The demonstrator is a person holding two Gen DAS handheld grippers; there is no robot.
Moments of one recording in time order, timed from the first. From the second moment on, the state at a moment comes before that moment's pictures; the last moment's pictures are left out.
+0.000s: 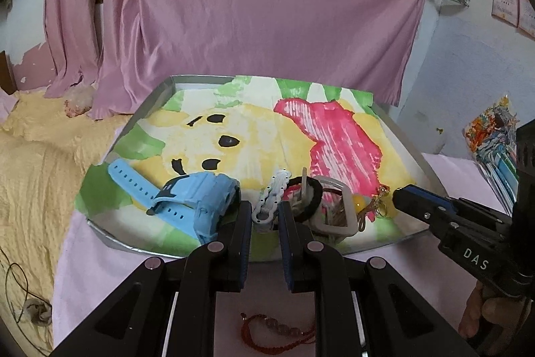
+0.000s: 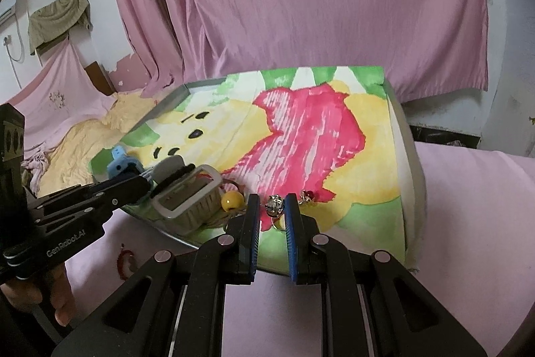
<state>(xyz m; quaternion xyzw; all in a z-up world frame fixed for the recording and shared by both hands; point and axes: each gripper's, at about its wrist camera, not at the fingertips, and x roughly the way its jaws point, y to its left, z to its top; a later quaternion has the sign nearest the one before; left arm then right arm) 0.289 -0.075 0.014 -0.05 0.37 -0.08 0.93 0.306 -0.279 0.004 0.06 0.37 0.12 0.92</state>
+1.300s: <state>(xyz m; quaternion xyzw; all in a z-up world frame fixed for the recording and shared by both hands) 0.259 -0.067 0.028 -0.07 0.31 -0.11 0.94 0.266 -0.300 0.023 0.11 0.29 0.10 0.95</state>
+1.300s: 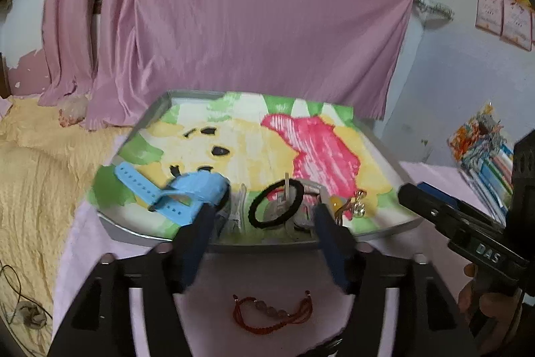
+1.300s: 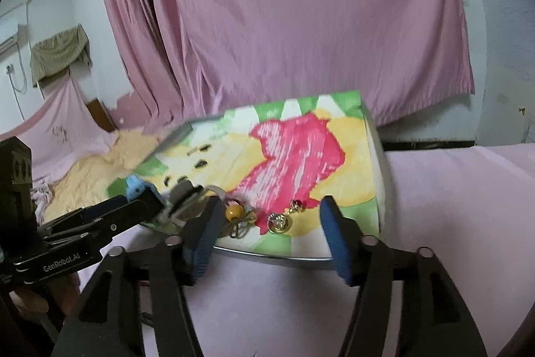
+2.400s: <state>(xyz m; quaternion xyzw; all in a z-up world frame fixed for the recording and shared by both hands) 0.150 -0.016 0.034 -0.06 0.19 -0.07 0.98 0.144 -0.279 0.043 0.06 0.17 0.11 0.98</state>
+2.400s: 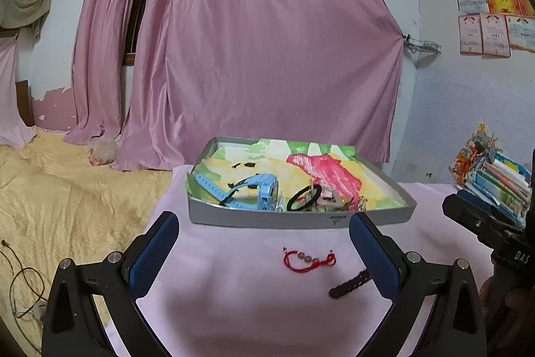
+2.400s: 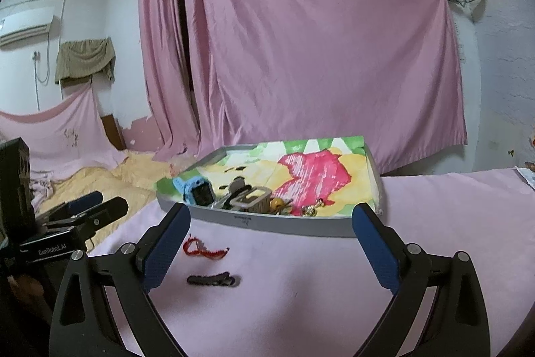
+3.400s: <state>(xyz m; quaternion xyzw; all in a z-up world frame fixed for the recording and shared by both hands) 0.185 0.008 0.003 -0.05 0.32 -0.02 0.95 0.221 -0.218 -0.007 -0.05 0.42 0.20 0.89</state>
